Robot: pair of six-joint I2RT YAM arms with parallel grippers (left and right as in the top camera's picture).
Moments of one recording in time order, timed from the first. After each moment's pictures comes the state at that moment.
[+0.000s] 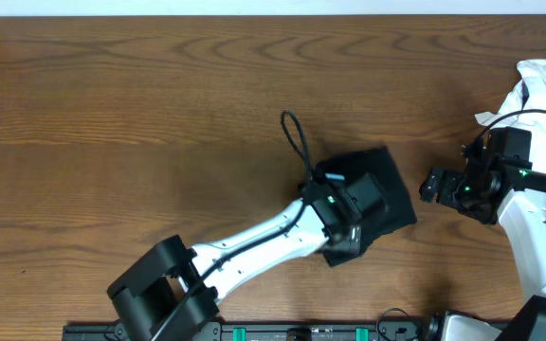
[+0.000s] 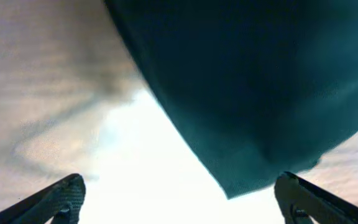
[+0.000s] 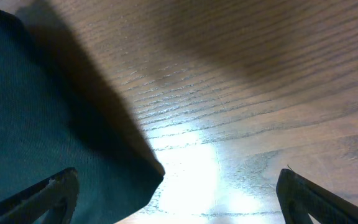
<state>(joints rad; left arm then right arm) -1.05 1.79 1.28 -0.94 -0.09 -0.88 -0.23 1.38 0.86 -0.79 -0.14 0.14</state>
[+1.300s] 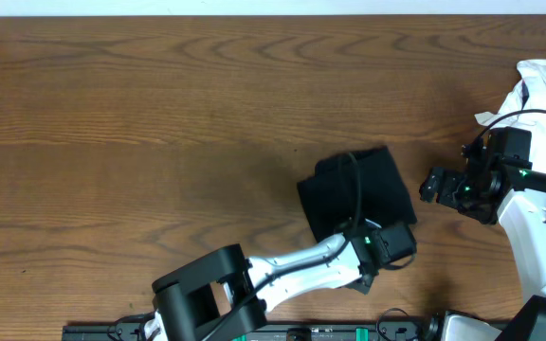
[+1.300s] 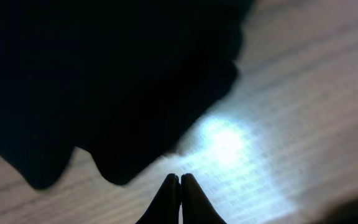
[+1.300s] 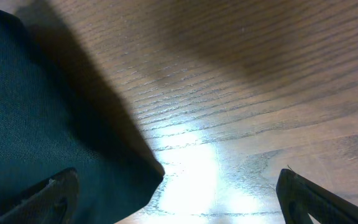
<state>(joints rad) -1.22 1.94 1.28 -0.82 0.02 -0.75 -0.23 1.38 0.86 -0.79 -0.14 0.14</state>
